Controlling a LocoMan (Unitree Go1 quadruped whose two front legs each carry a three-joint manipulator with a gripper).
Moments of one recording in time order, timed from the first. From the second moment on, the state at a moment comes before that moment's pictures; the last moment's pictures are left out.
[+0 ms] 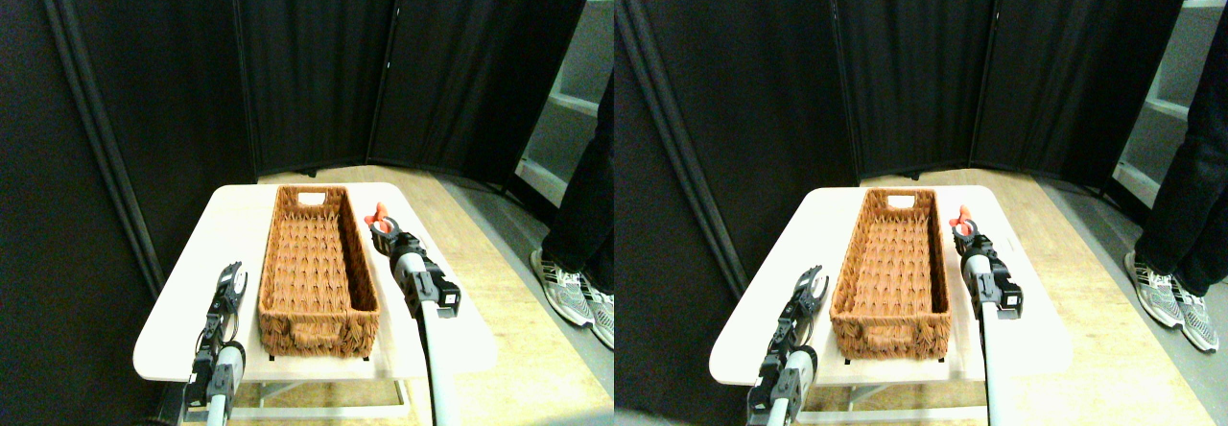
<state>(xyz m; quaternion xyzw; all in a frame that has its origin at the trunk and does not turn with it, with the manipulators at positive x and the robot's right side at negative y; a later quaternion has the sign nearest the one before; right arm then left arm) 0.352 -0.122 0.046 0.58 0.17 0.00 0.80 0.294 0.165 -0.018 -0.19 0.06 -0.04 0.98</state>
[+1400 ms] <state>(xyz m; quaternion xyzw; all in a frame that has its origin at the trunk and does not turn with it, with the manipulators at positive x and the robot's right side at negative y) 0.334 -0.053 0.051 0.54 0.25 0.05 0.80 0.284 0.172 -0.014 -0.17 0.05 -0.05 0.98</state>
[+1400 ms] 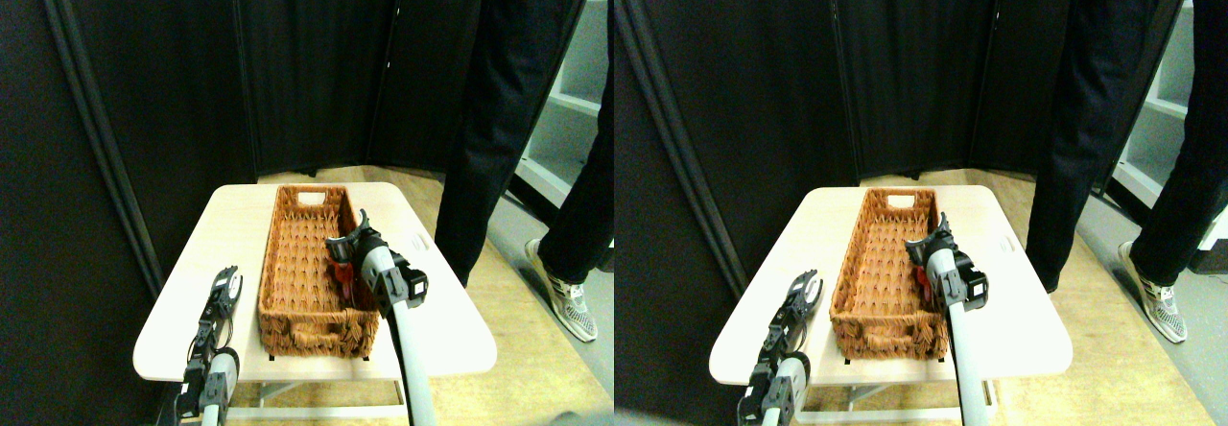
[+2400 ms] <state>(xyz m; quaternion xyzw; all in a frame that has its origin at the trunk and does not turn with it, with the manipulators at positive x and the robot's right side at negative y) 0.319 -0.185 0.059 0.54 0.04 -0.07 0.84 0.283 0.170 -0.009 -0.17 0.05 -0.07 0.98</state>
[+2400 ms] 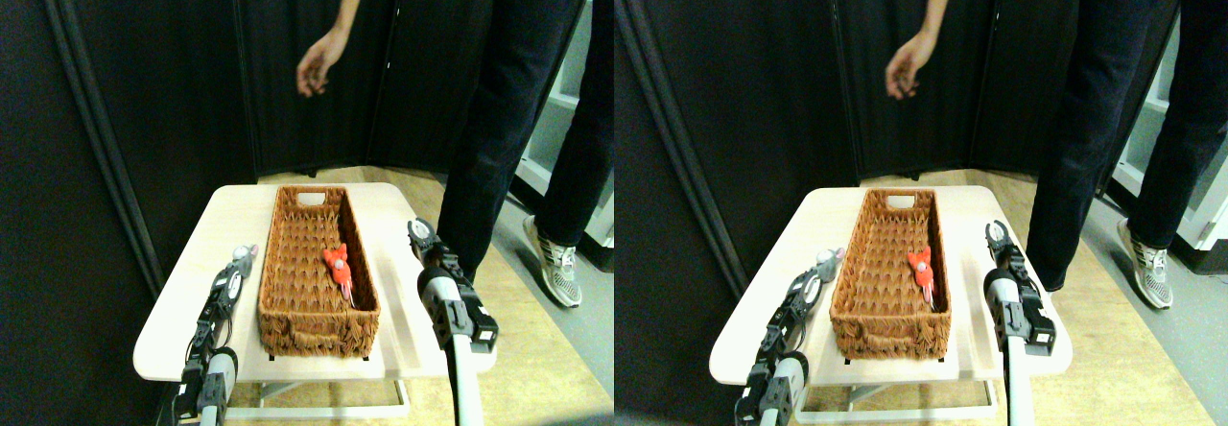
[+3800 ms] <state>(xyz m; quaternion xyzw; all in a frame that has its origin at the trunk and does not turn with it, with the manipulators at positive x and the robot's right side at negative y) 0.318 -0.181 -0.011 0.56 0.05 -0.17 0.81 0.316 0.173 0.007 -0.46 0.09 -0.04 0.88</state>
